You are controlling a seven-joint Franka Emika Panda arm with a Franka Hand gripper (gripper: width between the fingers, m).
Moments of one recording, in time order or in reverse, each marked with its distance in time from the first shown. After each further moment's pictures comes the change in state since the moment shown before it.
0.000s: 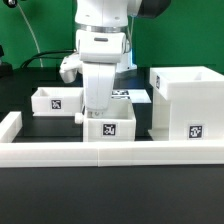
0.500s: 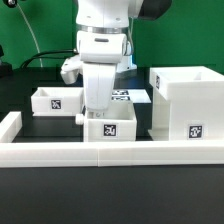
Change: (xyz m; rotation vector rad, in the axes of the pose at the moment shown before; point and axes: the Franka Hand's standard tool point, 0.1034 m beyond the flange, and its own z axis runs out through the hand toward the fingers) arm 0.006 0.002 0.001 -0.029 0.004 0.016
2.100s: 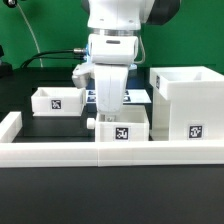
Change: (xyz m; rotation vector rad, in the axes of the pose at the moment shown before) arm 0.023 0.013 0.004 -0.046 0.016 0.022
